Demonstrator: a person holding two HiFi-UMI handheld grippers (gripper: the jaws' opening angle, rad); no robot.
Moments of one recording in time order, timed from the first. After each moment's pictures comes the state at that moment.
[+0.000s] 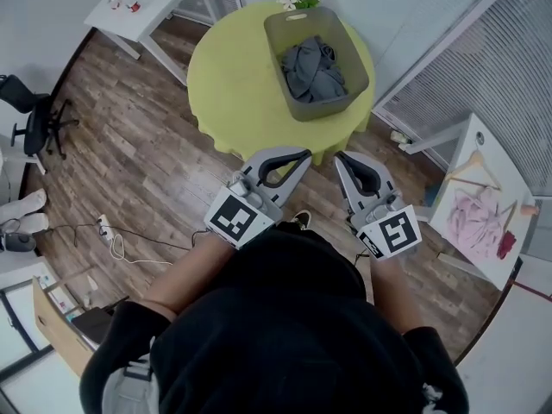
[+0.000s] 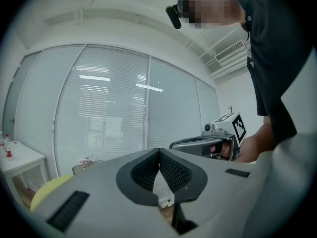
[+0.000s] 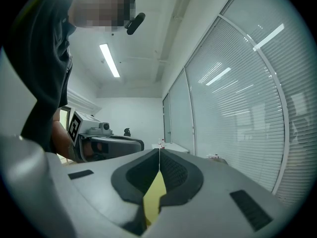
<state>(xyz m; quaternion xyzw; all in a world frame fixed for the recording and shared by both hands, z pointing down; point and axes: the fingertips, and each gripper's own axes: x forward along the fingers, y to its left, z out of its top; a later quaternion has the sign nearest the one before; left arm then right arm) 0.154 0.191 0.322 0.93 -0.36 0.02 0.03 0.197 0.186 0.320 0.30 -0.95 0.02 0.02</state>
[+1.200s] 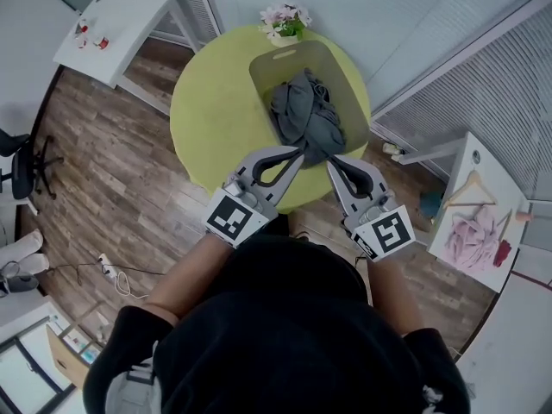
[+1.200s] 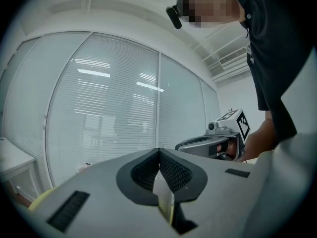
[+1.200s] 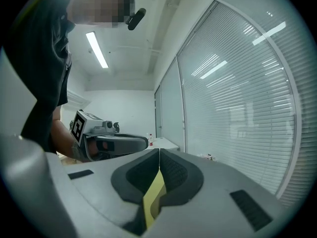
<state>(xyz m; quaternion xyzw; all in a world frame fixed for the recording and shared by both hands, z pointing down) 0.103 0.007 0.340 0.94 -0.33 0.01 0.04 0.148 0.015 0.339 0.33 -0.94 0.04 0.05</state>
